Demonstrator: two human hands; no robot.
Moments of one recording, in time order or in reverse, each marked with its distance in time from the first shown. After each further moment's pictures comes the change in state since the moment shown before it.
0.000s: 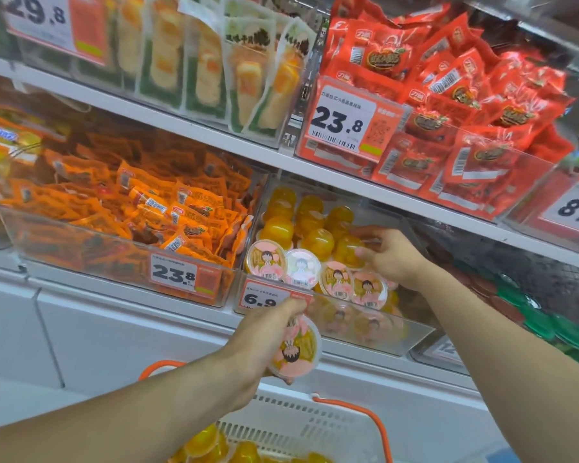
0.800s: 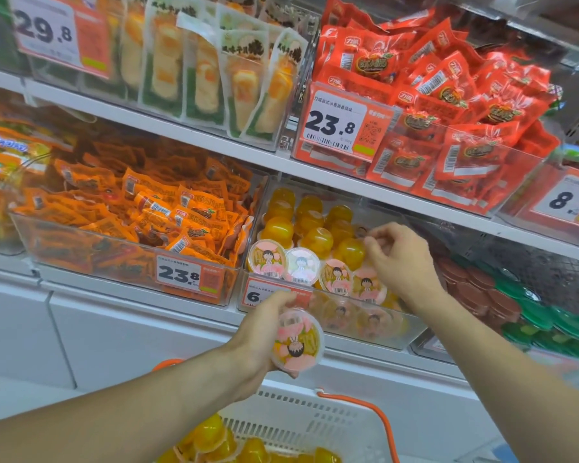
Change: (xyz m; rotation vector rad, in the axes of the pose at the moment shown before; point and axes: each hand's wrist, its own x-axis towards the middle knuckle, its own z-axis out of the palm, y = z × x) left_hand -0.010 0.004 0.001 -0.038 -0.059 -0.048; right_hand -0.051 -0.024 0.004 -0.155 0.402 -0.026
